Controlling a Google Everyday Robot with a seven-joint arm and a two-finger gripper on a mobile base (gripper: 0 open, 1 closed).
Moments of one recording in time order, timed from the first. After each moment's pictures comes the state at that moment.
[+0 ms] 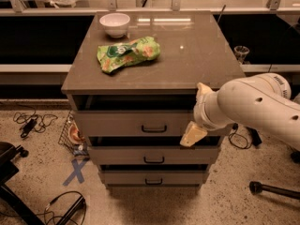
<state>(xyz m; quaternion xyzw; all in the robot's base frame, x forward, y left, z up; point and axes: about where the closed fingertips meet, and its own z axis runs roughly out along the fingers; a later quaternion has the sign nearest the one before) 0.540 -0.135 0.743 -0.58 0.76 -0.05 0.29</state>
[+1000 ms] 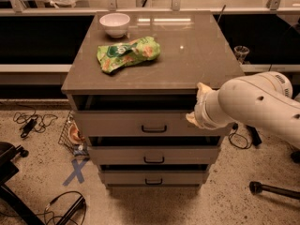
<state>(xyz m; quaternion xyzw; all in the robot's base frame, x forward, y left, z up) 0.541 -0.136 0.747 -0.58 0.76 -0.05 0.29</state>
